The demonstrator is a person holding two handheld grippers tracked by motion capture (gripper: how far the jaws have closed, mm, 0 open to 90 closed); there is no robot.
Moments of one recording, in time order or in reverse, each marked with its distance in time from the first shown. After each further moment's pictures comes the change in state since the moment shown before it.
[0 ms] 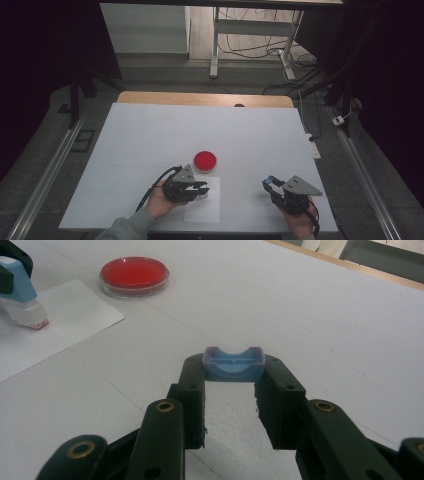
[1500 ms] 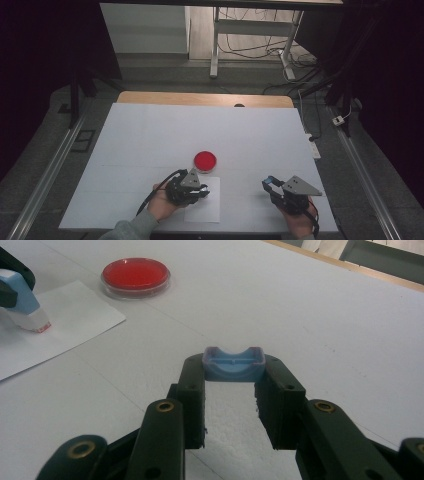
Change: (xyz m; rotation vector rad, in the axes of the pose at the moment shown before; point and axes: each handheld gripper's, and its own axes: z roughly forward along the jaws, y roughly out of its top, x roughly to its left) left arm -0.013 0.009 0.004 0.129 0.067 0.092; right arm 0.001 0.001 0.000 0.003 -0.006 -0.005
